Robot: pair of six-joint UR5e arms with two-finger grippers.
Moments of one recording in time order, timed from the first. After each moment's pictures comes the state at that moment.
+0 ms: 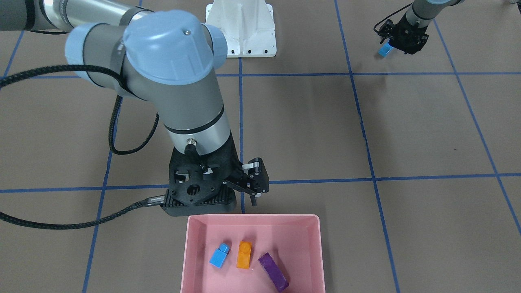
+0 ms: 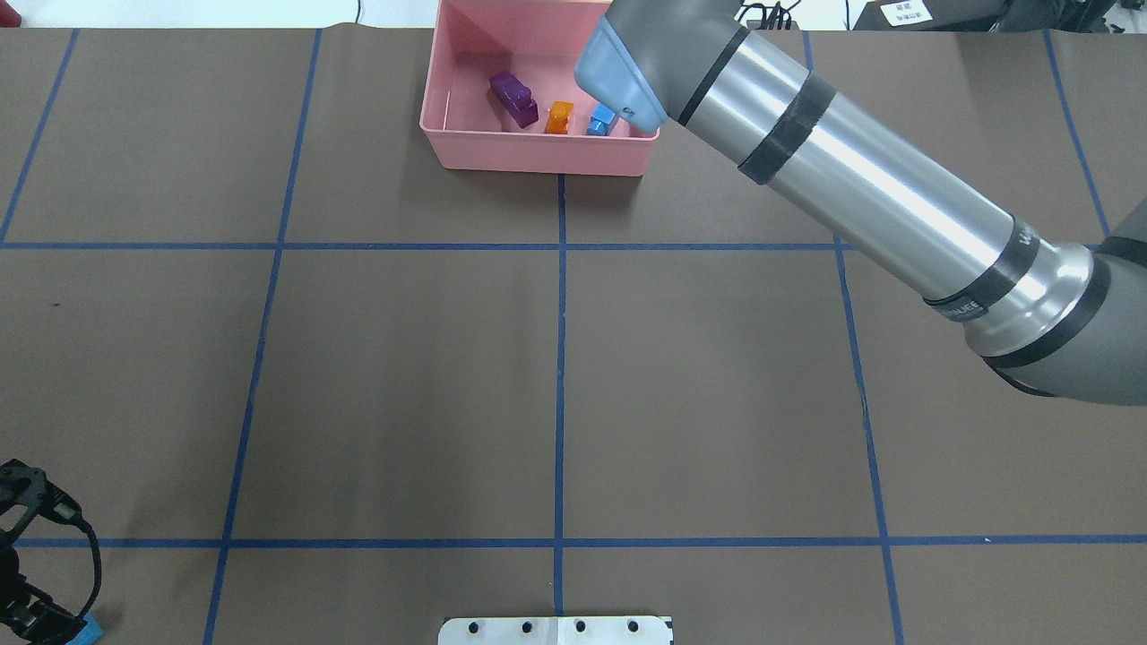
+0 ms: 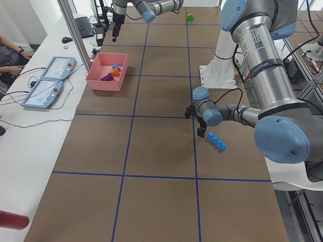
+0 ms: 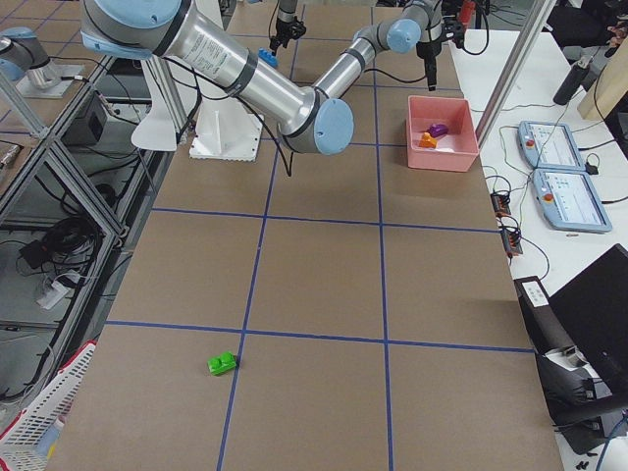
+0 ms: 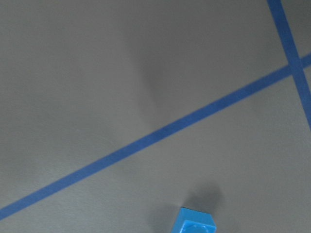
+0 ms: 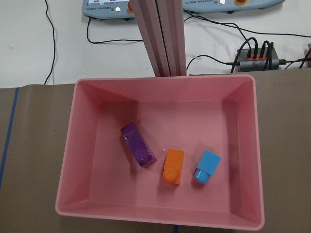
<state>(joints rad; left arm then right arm) -0.31 -1.04 -2.13 -2.15 -2.01 -0.77 0.93 -0.43 1.26 -1.54 2.02 1.03</state>
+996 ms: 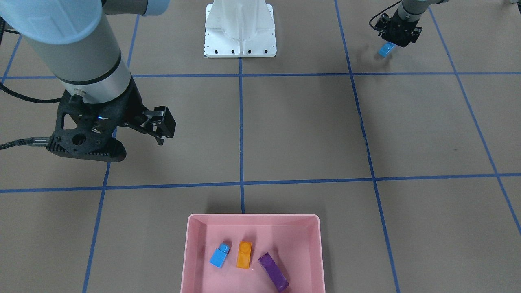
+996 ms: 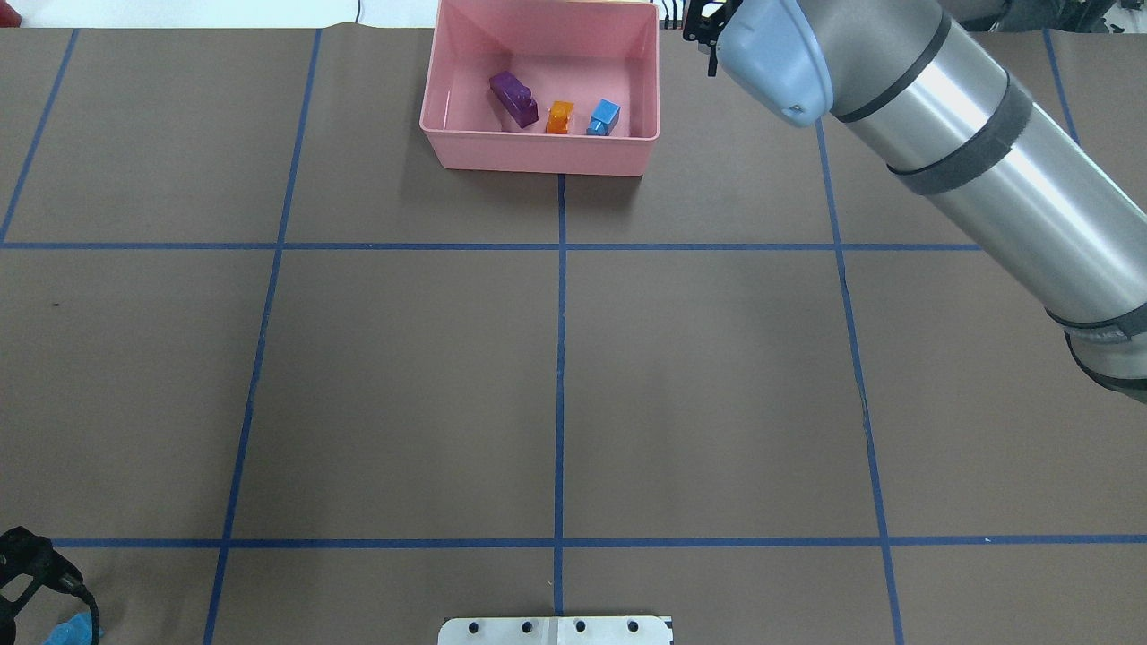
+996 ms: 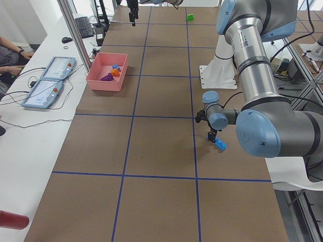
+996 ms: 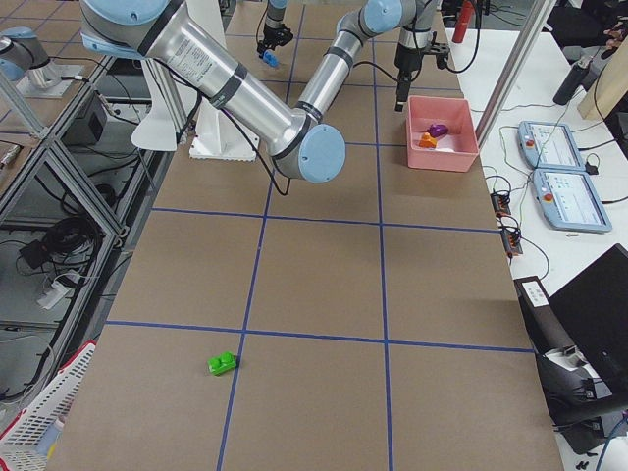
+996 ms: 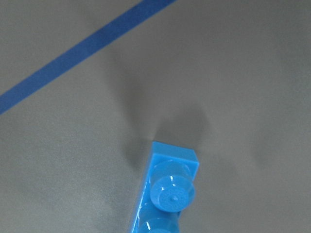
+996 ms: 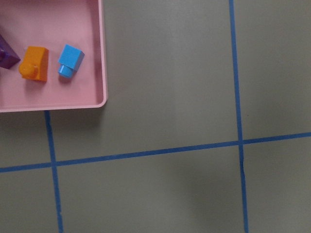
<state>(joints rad) -0.12 -1.01 -2.09 -2.19 -1.92 -0.91 1.01 -0.61 1.63 -2.24 2.15 0.76</state>
